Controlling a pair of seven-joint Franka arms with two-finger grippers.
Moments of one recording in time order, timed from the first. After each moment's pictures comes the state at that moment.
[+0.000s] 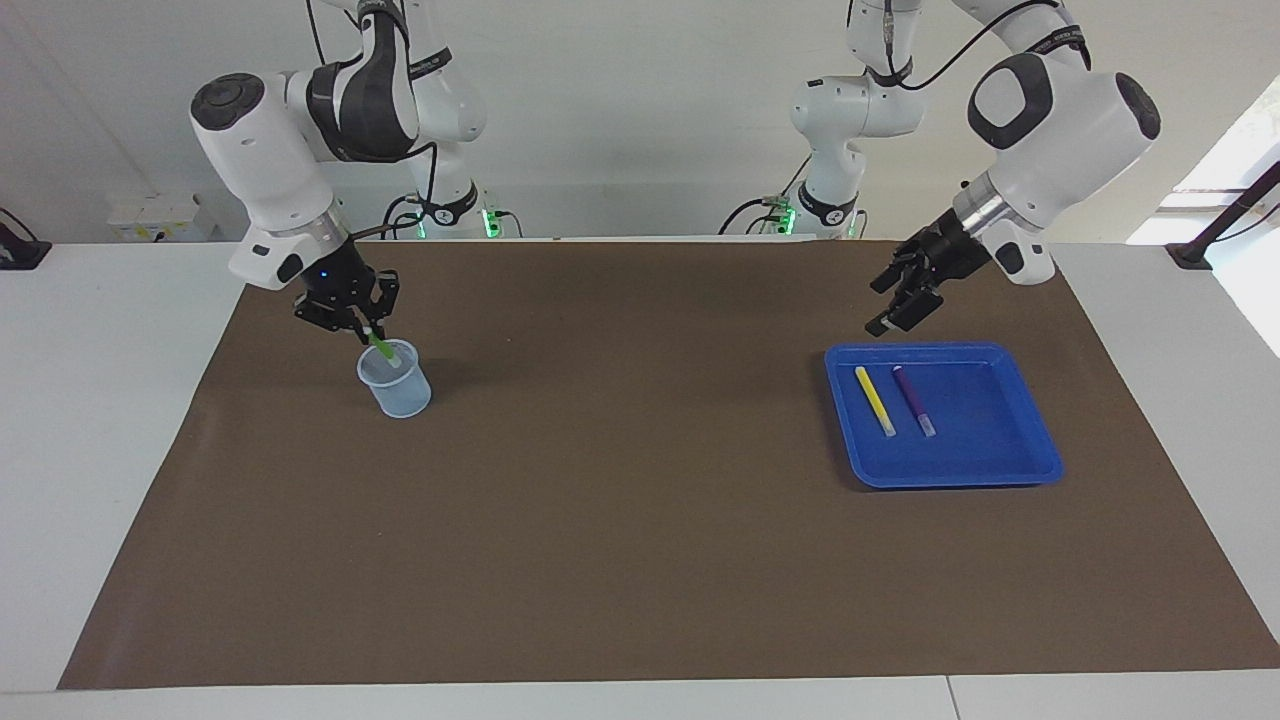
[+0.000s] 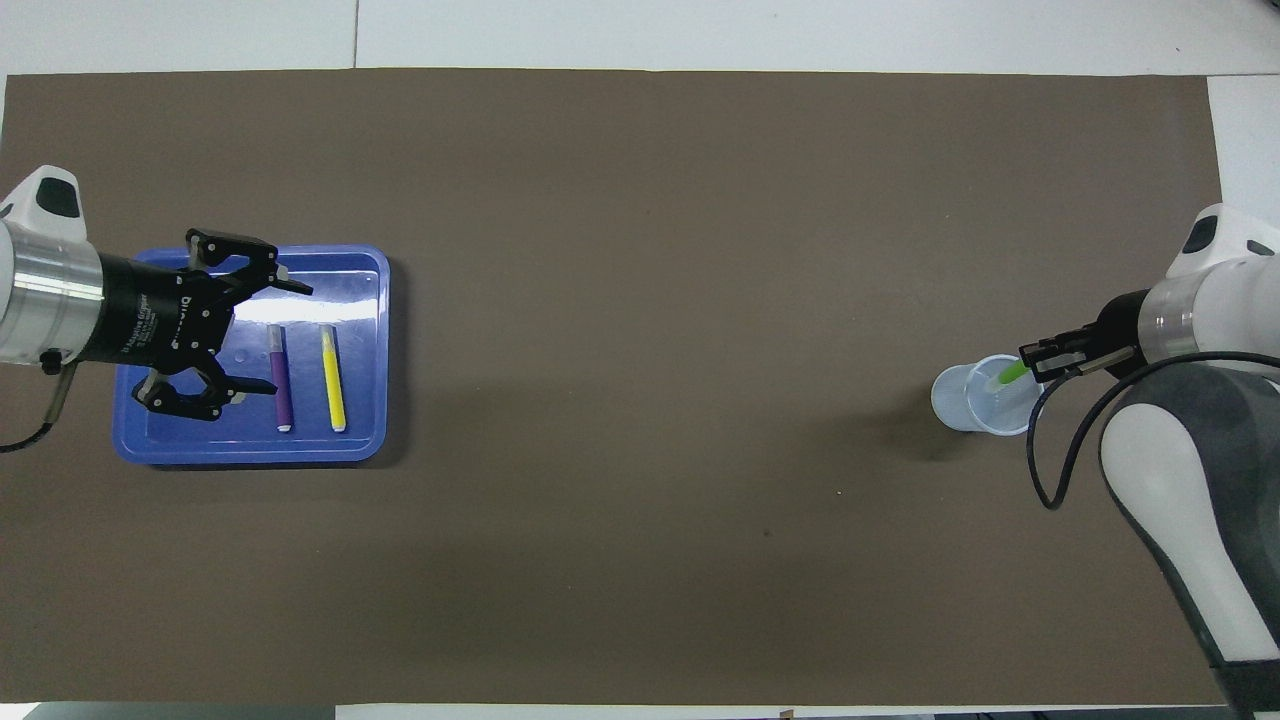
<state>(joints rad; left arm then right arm) -0.03 -0.08 -0.03 -1.94 -0.46 1.83 -0.99 -0.39 -0.12 0.37 -2.10 0.13 2.02 -0.38</state>
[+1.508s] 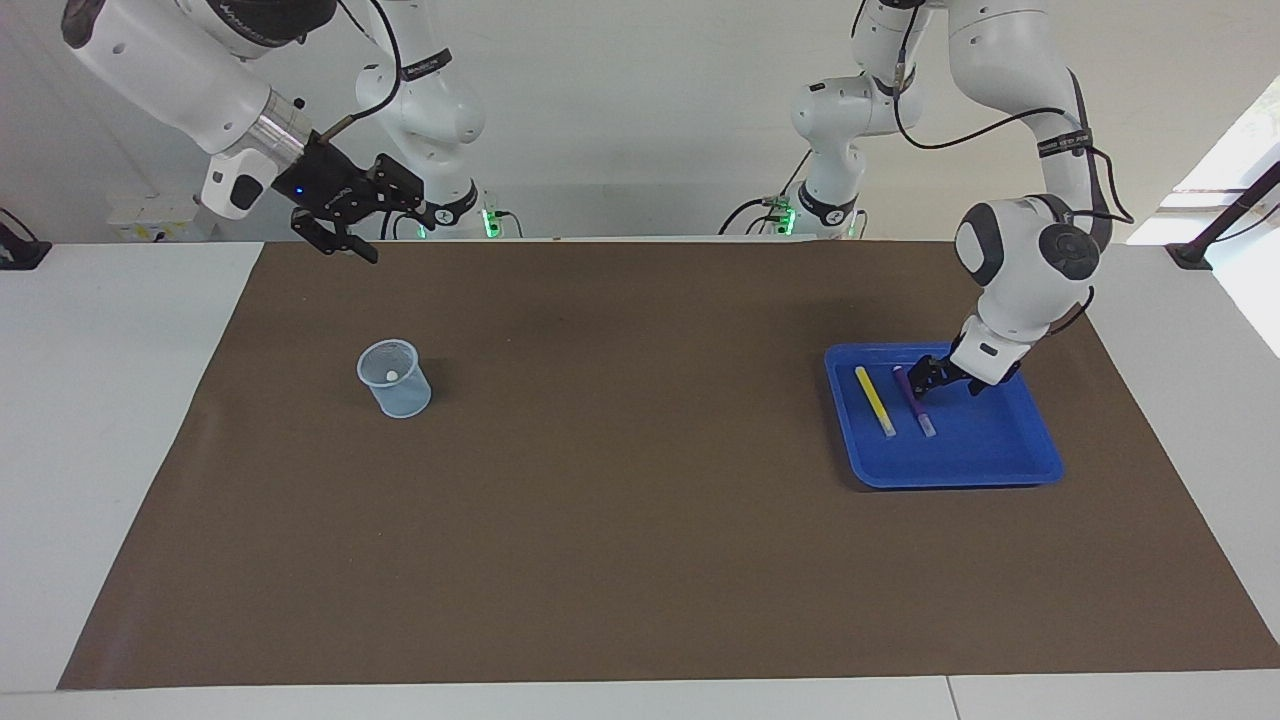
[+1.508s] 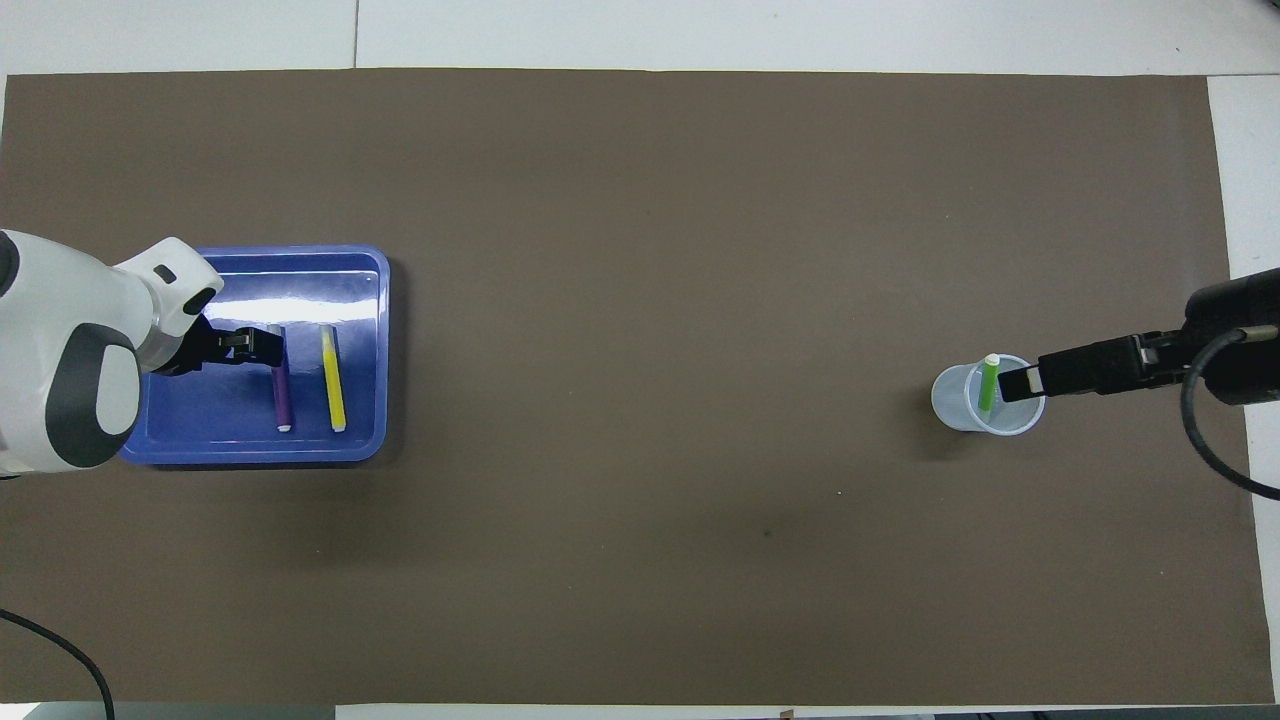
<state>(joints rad) 0.05 0.14 -0.05 -2.15 0.04 2.25 0.02 -0.45 -0.14 0.35 -1.81 0.59 1.49 -0.14</state>
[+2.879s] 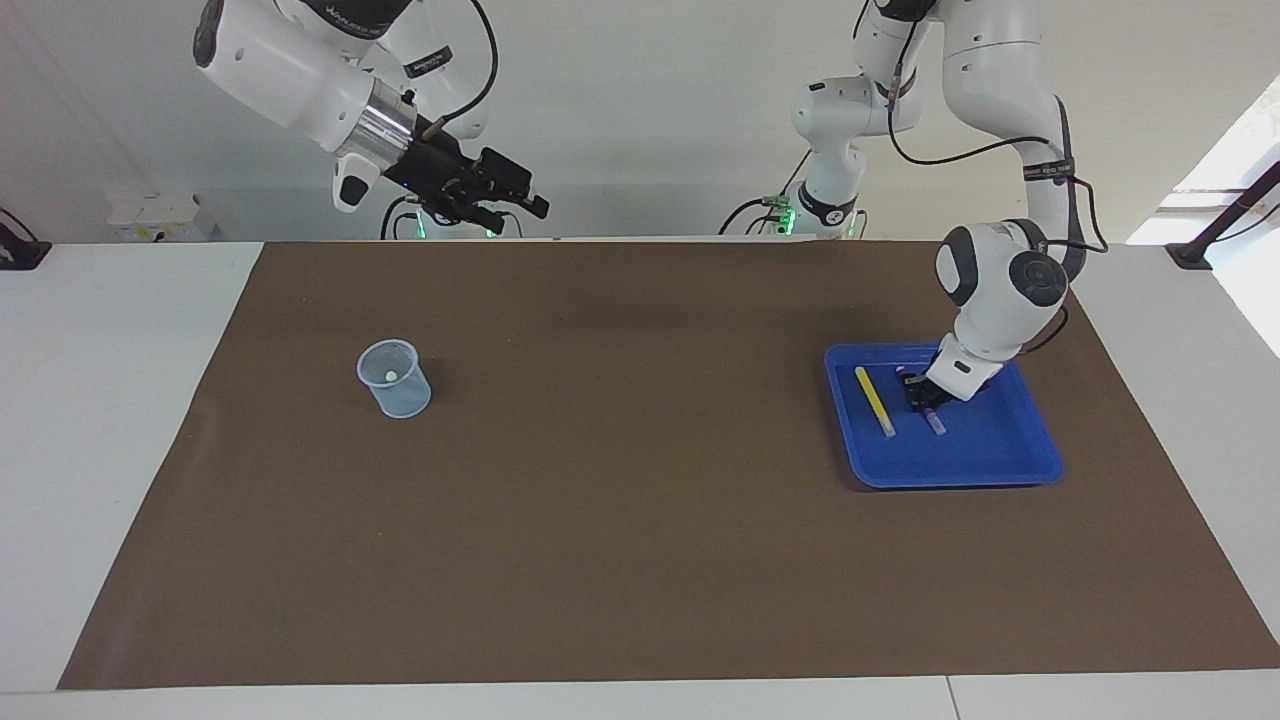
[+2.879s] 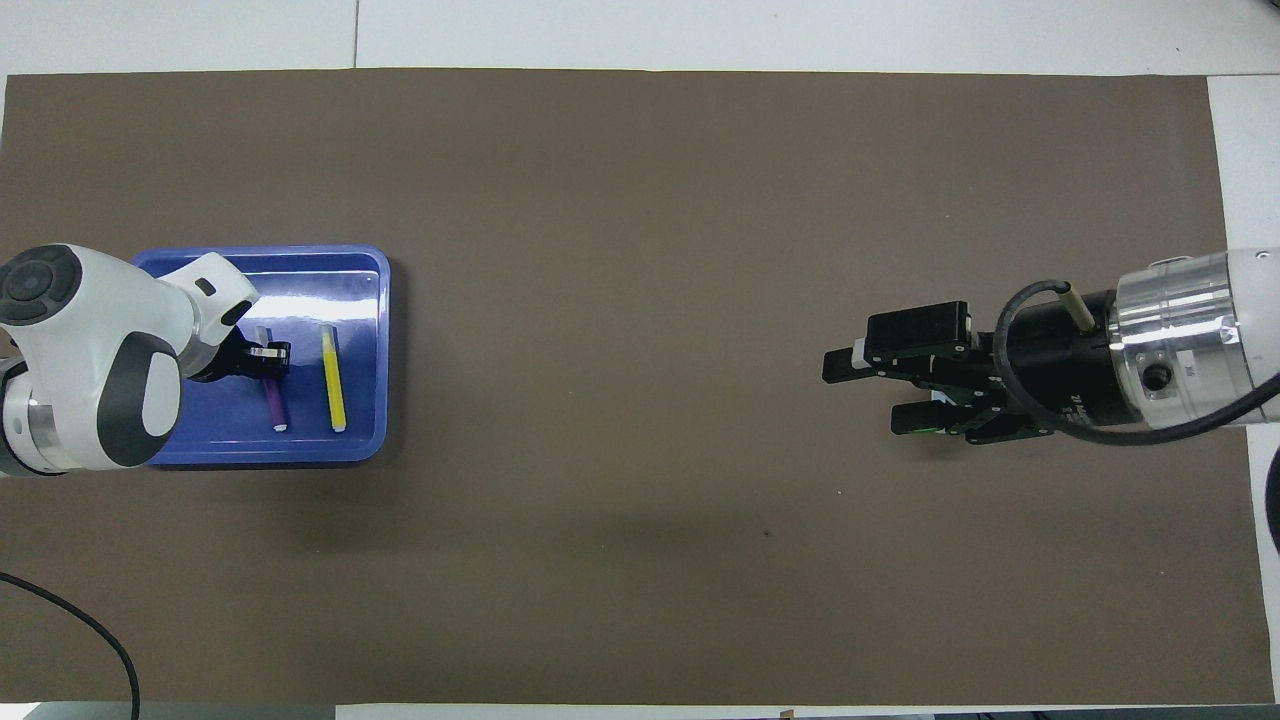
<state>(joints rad) 0.04 0.19 -0.05 -2.16 0.04 2.29 0.02 -0.29 -0.20 0.37 -1.91 0.83 1.65 0.34</state>
